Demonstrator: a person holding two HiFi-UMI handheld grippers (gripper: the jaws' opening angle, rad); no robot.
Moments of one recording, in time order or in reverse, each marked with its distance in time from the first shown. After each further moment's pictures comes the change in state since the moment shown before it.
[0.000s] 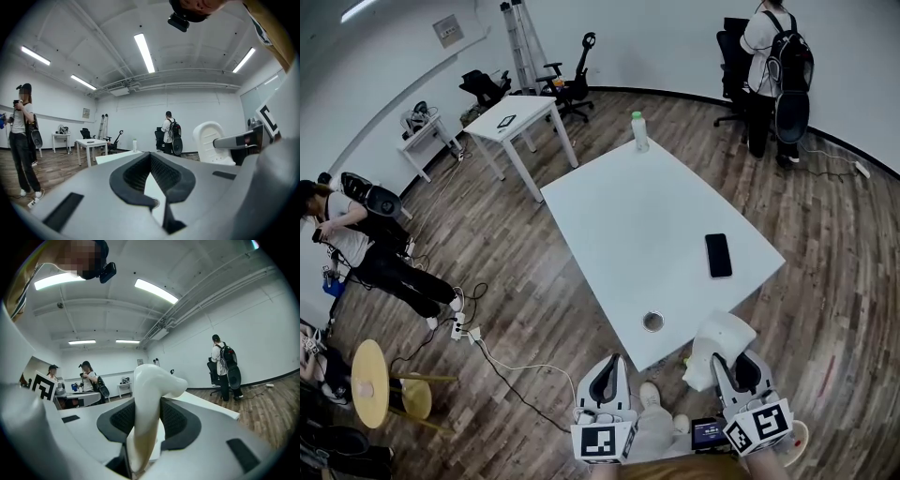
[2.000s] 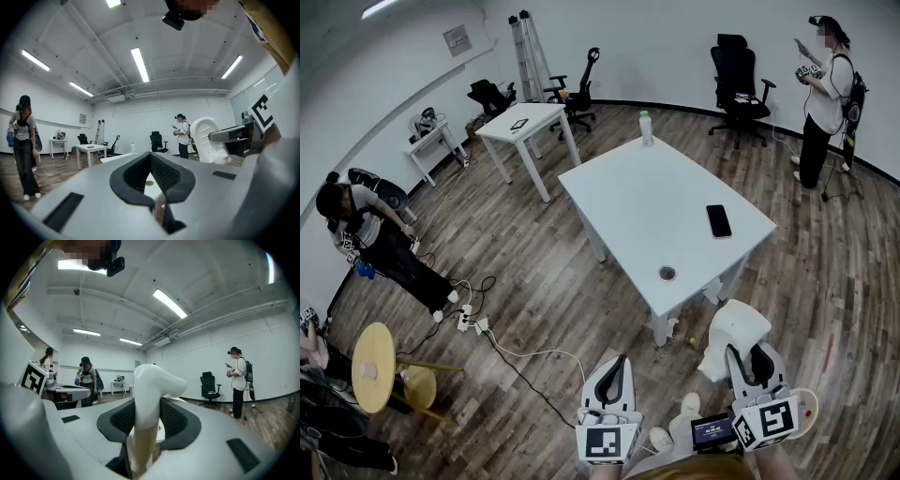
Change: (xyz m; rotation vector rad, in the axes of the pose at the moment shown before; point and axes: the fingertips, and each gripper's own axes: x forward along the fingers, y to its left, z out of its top) left arm -0.215 0.009 -0.011 0.011 -0.063 -0.050; right arm -0.154 0.140 -0.009 -0.176 -0.052 -0.111
